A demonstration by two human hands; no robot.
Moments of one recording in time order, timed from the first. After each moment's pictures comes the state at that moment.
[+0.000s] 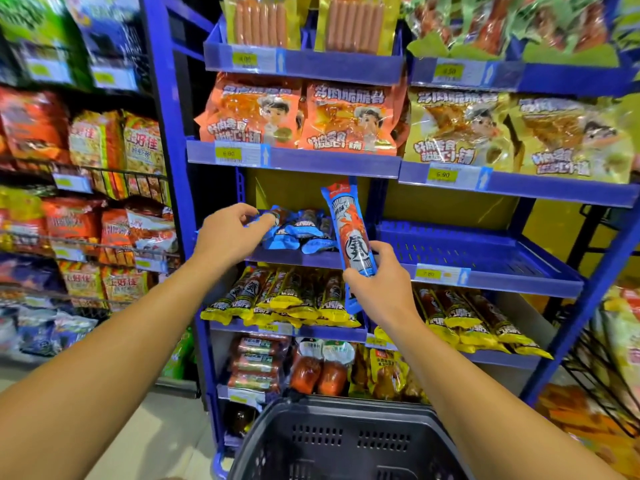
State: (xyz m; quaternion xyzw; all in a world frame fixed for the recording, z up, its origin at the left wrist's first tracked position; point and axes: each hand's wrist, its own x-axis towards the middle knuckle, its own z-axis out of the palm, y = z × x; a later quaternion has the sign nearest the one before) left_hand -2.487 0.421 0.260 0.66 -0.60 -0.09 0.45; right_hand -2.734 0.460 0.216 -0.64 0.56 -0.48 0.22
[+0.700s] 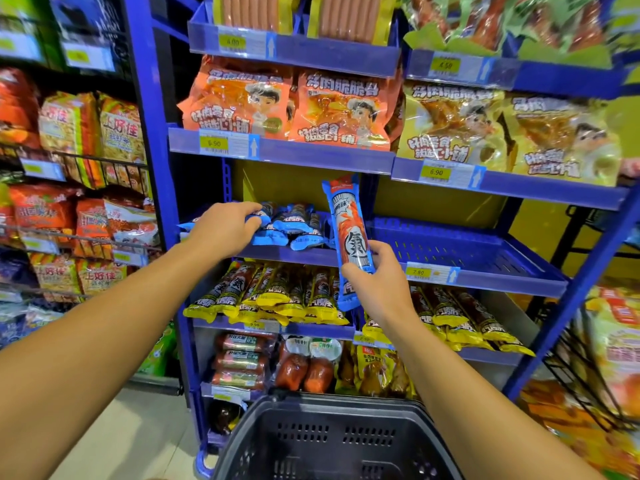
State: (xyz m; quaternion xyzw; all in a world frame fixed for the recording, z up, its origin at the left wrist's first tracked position) left_hand -2.485 0.384 0.257 0.65 -0.71 0.05 0.26; right_hand -2.741 0.460 0.218 -0.60 0.53 -0.52 0.30
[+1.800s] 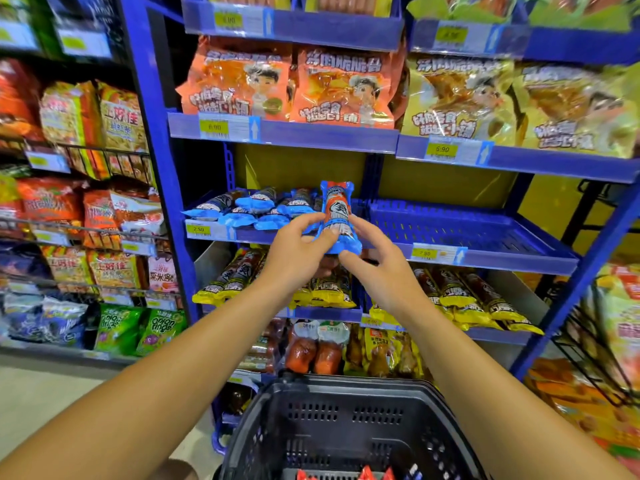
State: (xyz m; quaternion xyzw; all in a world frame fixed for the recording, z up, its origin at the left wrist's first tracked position) left_hand -2.591 0.461 0.230 0.46 -0.56 -0.43 0.54; right_hand -2.744 0.473 0.218 -0.68 0.44 -0.50 0.33
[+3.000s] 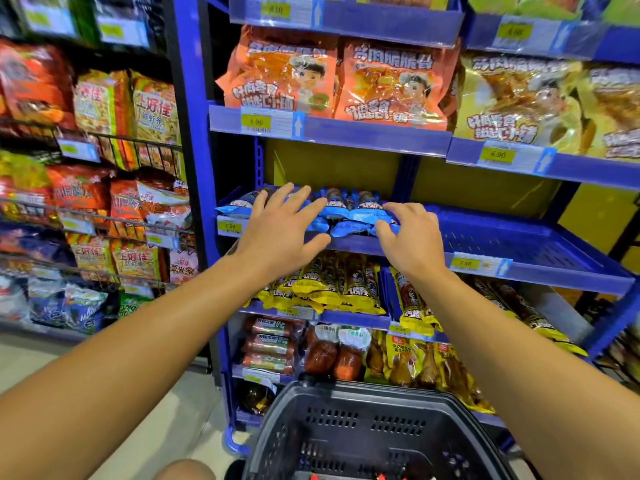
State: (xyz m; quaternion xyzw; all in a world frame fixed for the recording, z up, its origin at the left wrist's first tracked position) left_hand -2.499 0.423 0.236 0.57 -0.78 0.17 0.22; right_hand -2.723 0.400 0.239 -0.70 0.63 -0.34 -0.02
